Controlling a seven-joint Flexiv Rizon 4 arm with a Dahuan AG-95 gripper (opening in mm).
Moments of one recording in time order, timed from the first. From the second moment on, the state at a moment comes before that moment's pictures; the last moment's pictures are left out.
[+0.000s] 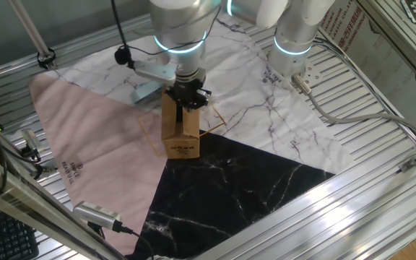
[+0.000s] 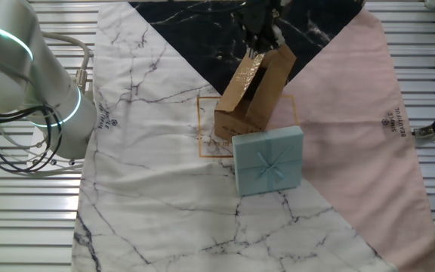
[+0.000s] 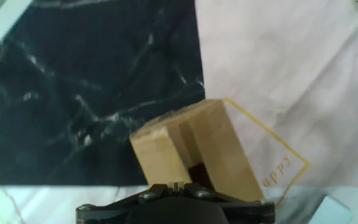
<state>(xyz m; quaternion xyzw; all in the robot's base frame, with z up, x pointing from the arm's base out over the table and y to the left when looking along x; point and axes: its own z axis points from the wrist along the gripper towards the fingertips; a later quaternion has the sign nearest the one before) 0.434 0.099 0.191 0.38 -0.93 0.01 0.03</state>
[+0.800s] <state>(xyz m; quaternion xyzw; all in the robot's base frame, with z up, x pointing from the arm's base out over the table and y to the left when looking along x) 0.437 0.099 0.190 0.43 -0.90 0.01 0.03</state>
